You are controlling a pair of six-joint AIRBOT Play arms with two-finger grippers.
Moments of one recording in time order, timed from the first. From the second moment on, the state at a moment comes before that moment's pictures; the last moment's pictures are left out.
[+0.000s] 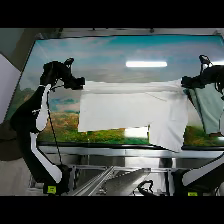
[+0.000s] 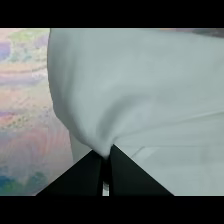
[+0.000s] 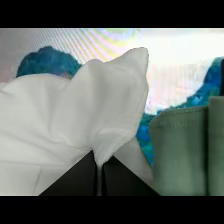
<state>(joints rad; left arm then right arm) -0.02 -1.96 1.80 -1.81 1.21 1.61 -0.28 -1.88 1.64 1.92 -1.02 -1.88</state>
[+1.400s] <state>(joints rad) 0.05 -1.79 1.83 -1.91 1.59 1.58 -0.40 -1.54 1.55 1.93 -1.23 -1.76</state>
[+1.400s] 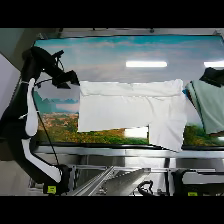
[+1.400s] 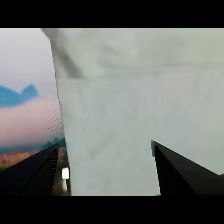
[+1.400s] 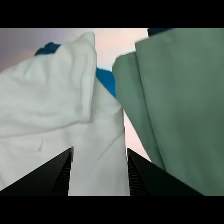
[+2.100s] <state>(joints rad) 0.10 -1.41 0.80 -2.08 1.24 1.70 -0.74 -1.33 1.03 2.14 -1.38 -1.83</state>
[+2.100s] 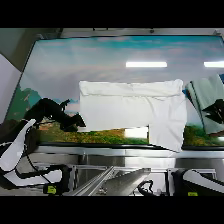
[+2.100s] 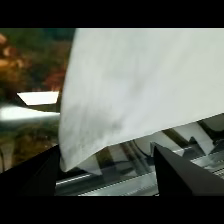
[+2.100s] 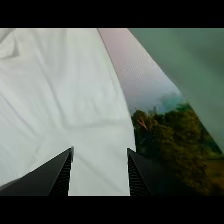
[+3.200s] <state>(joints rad) 0.09 -1.41 0.90 -2.12 1.15 1.76 -0.64 -1.42 0.59 2.29 -1.18 -1.99</state>
